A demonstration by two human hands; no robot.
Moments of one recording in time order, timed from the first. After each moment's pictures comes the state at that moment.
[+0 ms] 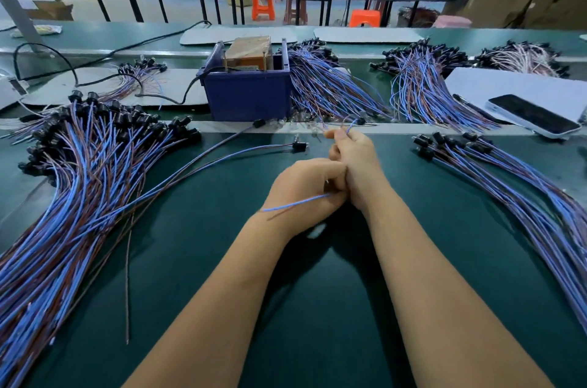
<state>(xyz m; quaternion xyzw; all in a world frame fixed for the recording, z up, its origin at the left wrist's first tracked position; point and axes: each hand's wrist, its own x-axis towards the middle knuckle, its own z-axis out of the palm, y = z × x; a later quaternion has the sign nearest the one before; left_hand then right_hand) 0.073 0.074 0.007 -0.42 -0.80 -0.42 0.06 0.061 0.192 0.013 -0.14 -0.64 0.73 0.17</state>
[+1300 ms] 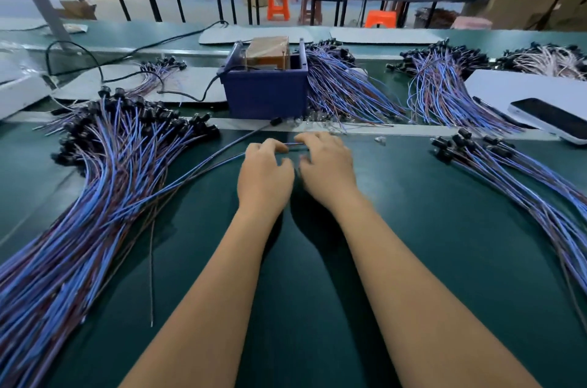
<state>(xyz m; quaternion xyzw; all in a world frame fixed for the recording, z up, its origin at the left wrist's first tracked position) 0.042 0.035 -0.001 -0.05 -0.90 -0.43 0.09 0.044 0.150 -0.003 -0.03 -0.96 0.21 0.18</state>
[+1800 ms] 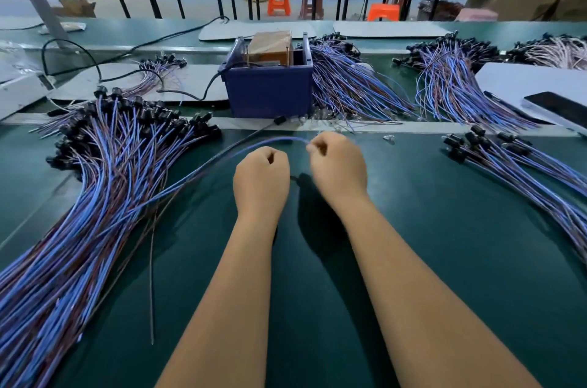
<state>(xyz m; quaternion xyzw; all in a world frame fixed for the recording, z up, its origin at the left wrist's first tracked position) 0.036 0.029 -0.009 0.02 -0.86 -0.49 0.10 0.044 0.144 0.000 -0.11 -0.91 0.32 0.23</state>
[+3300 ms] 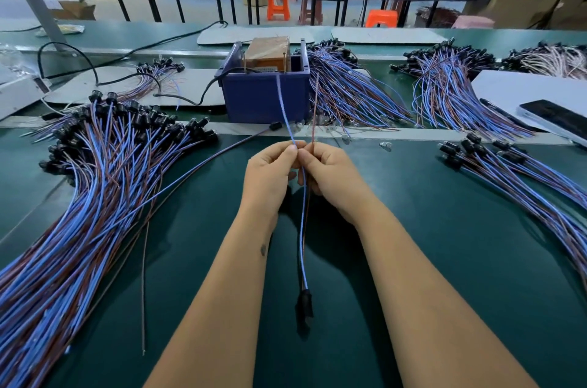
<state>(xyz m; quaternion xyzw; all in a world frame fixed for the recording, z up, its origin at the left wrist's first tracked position) 0.034 0.043 0.001 -0.04 -0.65 -0.76 -0.02 0.051 0.151 0.002 0.00 -0.75 0.66 0.06</state>
